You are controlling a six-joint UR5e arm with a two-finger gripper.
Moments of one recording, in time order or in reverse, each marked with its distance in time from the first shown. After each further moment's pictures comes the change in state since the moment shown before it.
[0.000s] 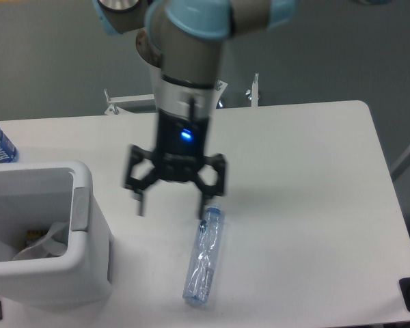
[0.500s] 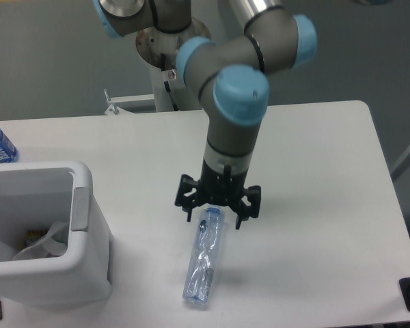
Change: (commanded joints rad) arm -0.024 -0.155 0.038 -0.168 0.252 0.227
